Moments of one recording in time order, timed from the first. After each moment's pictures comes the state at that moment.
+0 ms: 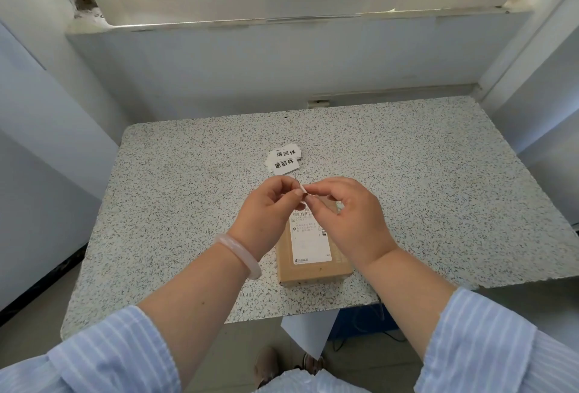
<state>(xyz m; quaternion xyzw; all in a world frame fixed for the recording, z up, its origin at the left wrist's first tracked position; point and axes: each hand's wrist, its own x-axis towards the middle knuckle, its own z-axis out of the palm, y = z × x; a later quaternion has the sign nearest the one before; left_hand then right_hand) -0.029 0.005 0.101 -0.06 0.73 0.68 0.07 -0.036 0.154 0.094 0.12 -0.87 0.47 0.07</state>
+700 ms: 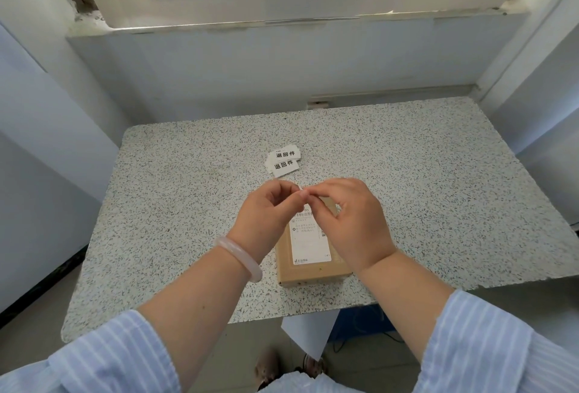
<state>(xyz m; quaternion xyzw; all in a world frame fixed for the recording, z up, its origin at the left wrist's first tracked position) -0.026 0.006 0.100 -0.08 0.73 0.67 0.06 -0.032 0.153 0.095 0.15 -0.89 0.39 0.15</state>
